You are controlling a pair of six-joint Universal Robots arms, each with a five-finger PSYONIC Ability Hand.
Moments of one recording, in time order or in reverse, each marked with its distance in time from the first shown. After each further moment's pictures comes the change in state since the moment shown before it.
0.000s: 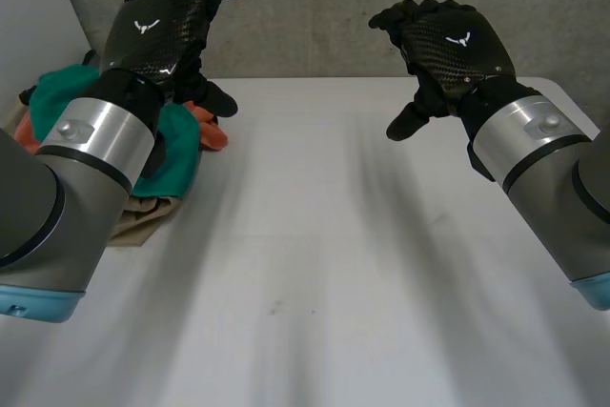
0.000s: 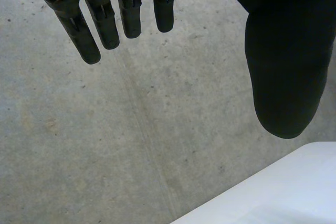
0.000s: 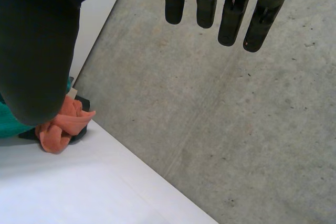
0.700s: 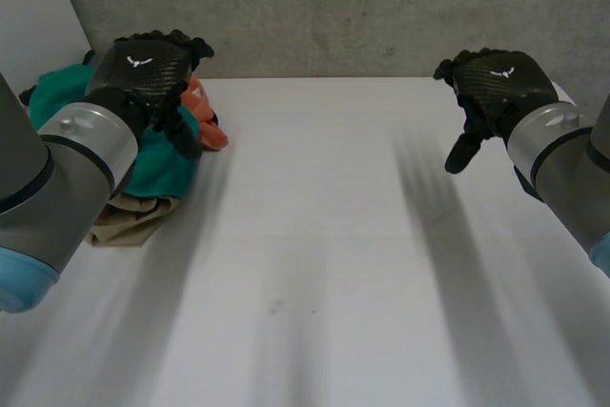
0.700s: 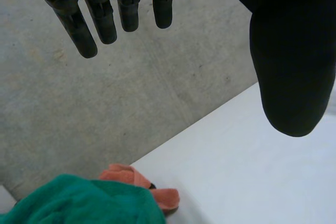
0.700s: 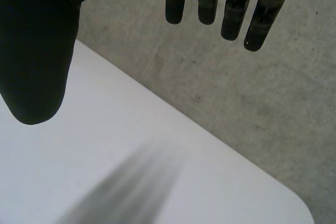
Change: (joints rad) left arm 0.041 -0.080 0.160 -0.368 -0.083 0.199; right arm -0.064 0.094 -0.146 0.337 0.195 -0.116; left_hand -0.042 -0.066 -0.055 -0.065 -0.056; right_hand -0.008 -0.039 -0.058 -0.013 -0.025
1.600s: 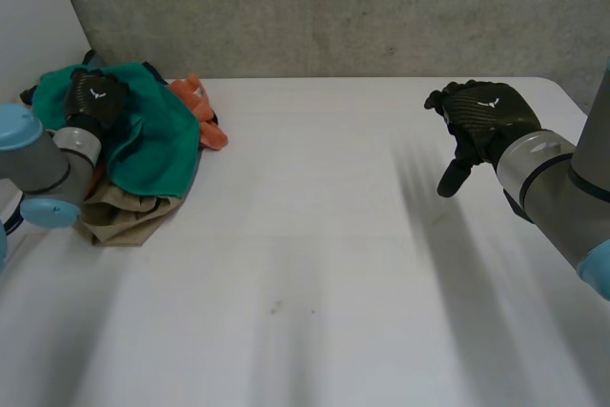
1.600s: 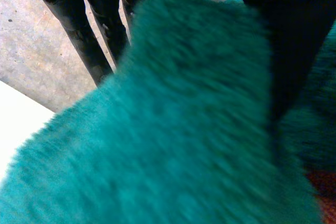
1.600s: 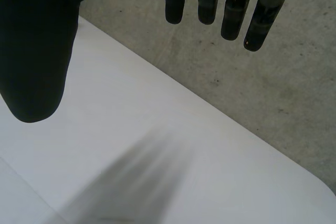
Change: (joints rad) left arm 0.429 -0.873 0.573 0.477 0.289 0.449; right arm -0.017 0.045 0.061 -0.040 -0.046 -0.002; left_hand 0.483 0.461 0.450 0.451 0.417; right_hand 0.000 0.000 0.000 0.000 0.000
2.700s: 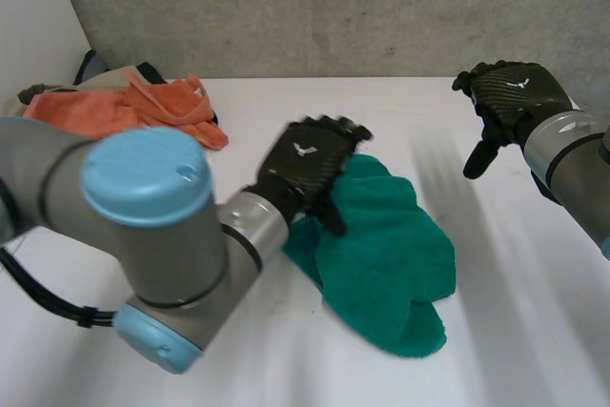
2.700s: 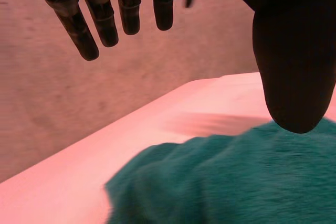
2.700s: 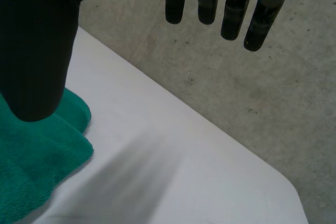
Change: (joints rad) left arm -0.706 0.598 -0.562 -0.265 -0.181 -0.595; right arm -0.066 -0.017 -0.032 0.011 -0.008 -0.053; left_hand -0.458 -0.428 -0.421 -0.421 -0.401; right_hand 0.000 0.000 0.000 0.000 0.000
